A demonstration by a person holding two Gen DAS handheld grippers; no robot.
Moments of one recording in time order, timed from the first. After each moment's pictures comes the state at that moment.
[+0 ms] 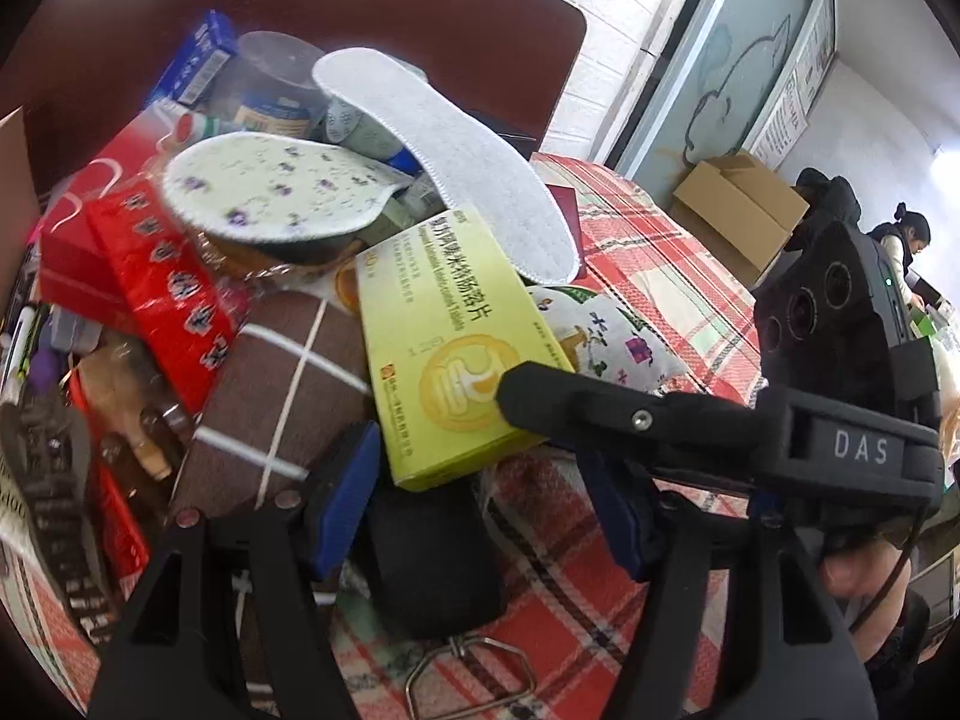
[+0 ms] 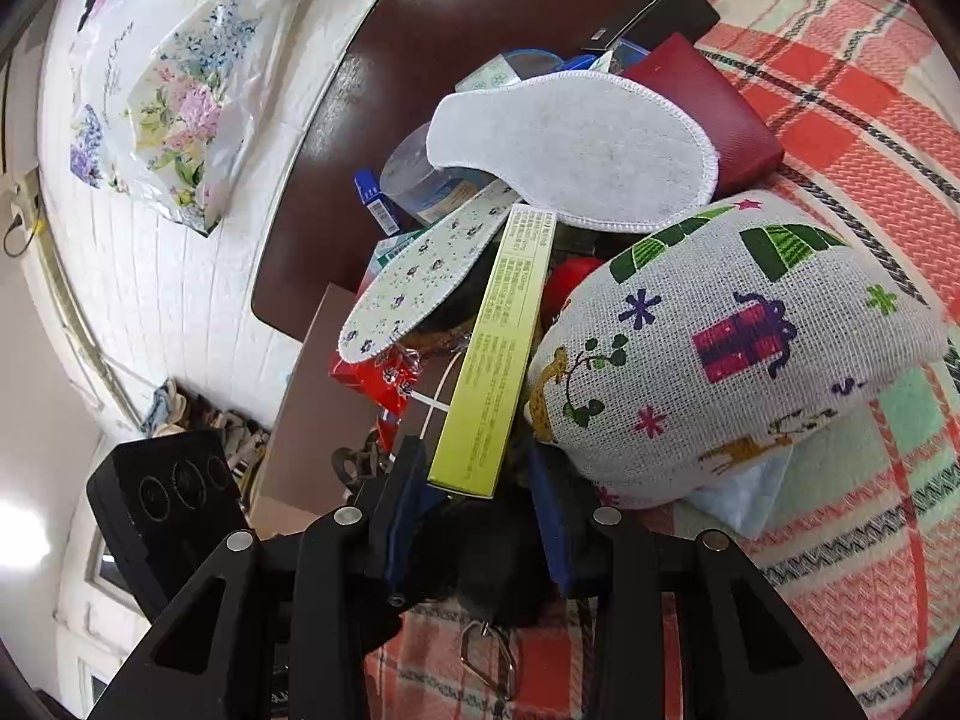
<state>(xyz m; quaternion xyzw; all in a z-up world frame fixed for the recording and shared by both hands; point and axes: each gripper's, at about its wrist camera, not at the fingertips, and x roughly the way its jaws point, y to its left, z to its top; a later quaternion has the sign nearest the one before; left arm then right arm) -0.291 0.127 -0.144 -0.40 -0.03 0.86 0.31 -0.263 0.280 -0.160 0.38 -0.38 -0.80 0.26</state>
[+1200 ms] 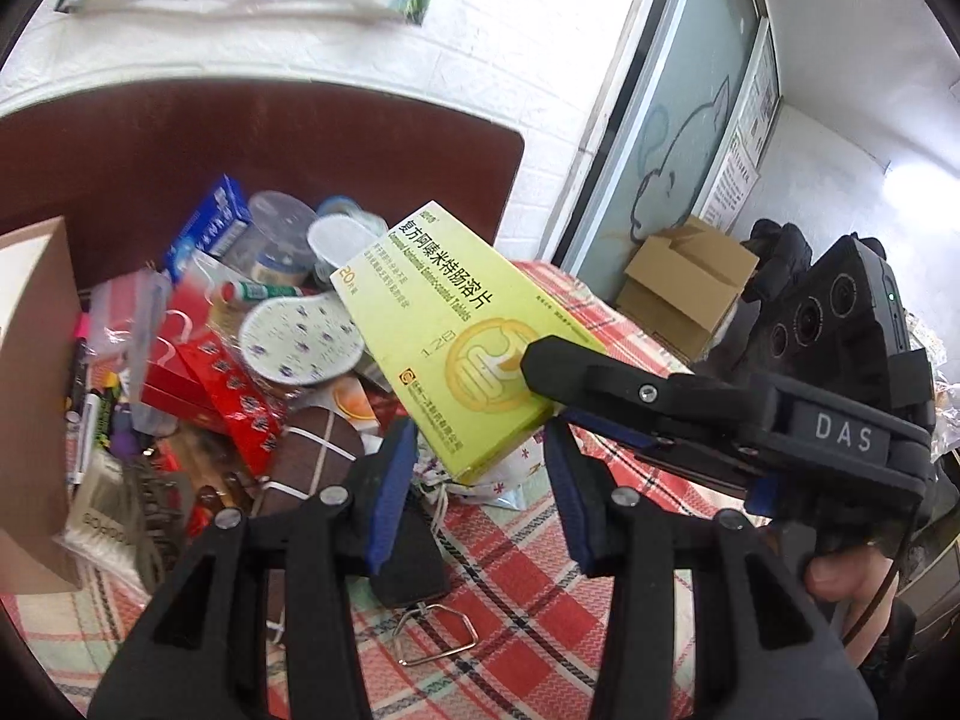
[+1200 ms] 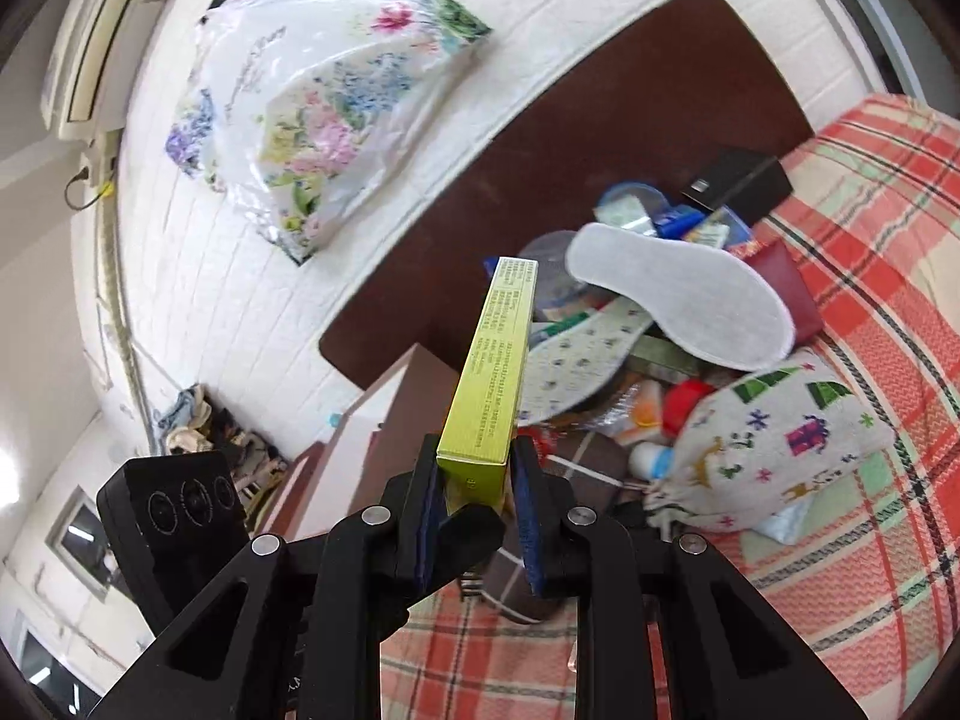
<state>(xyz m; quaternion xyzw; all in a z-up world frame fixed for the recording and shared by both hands) -0.233 0.081 -0.053 -0.30 -0.06 0.89 0.34 -0.196 0.249 -0.045 0.27 -0.32 -0.87 0.26</state>
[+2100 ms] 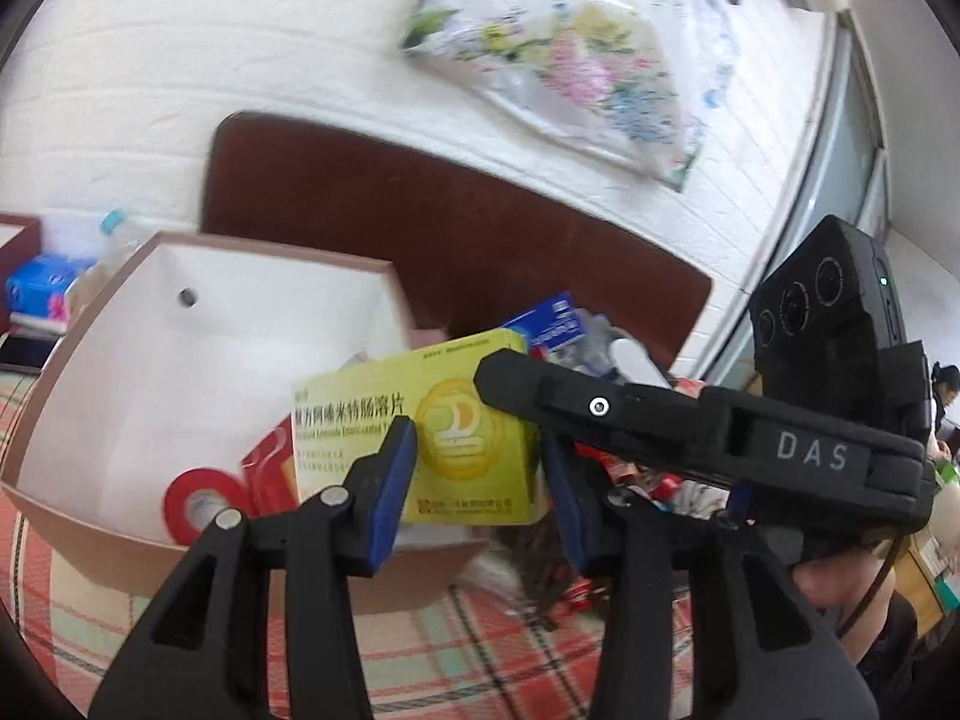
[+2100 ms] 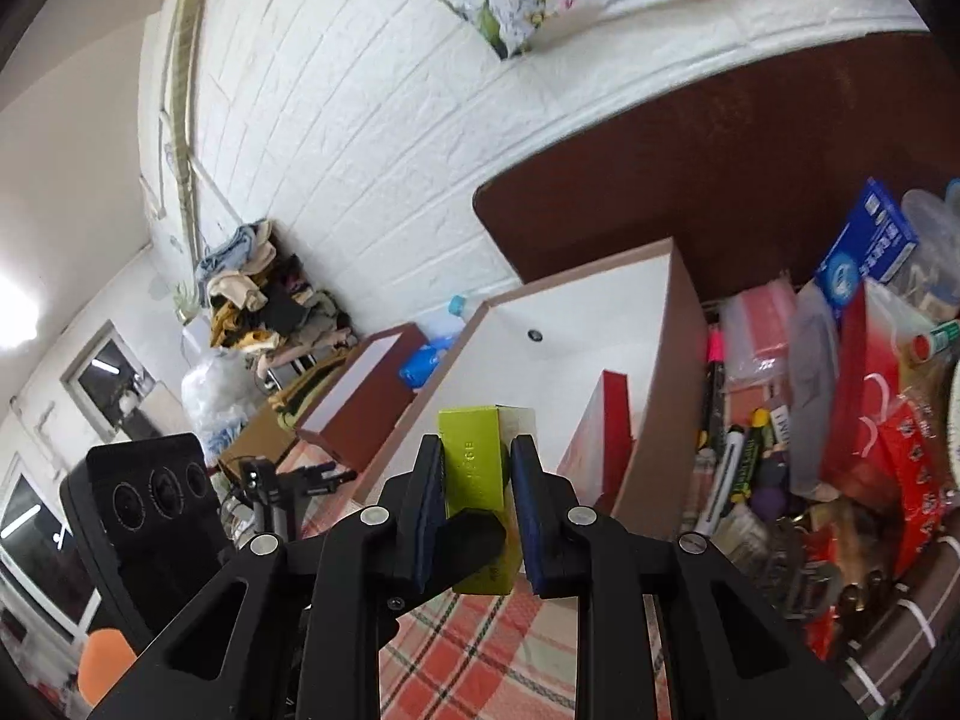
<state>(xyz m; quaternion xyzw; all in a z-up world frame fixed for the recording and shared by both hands) -0.247 -0.166 -0.039 -0.25 -0.15 0.94 0.18 -0.286 -0.030 -0.030 0.33 -0.18 -0.83 0.41</state>
